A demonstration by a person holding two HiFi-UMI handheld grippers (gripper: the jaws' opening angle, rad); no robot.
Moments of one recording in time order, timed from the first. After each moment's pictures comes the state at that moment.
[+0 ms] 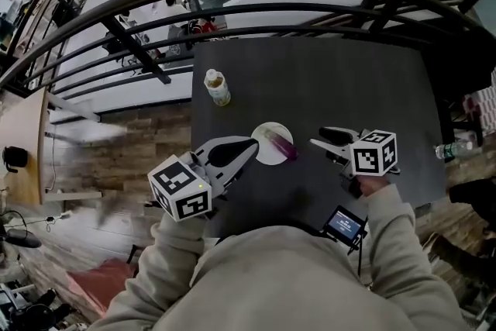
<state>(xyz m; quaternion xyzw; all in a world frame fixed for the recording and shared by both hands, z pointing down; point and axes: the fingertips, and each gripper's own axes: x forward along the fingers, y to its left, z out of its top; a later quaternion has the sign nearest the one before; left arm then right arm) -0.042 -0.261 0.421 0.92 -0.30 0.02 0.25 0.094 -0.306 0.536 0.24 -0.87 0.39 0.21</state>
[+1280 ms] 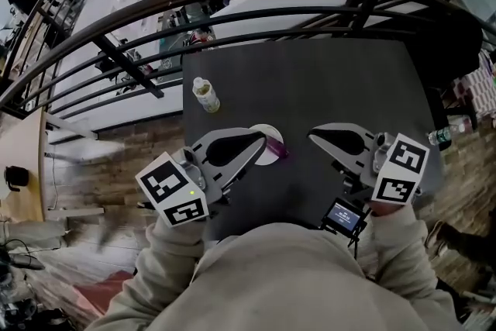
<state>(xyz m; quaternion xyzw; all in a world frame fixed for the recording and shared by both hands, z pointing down) -0.005 -0.251 0.337 0.96 -0.23 -0.03 0.17 0.070 -0.254 0.344 0.18 -0.95 0.23 0.04</state>
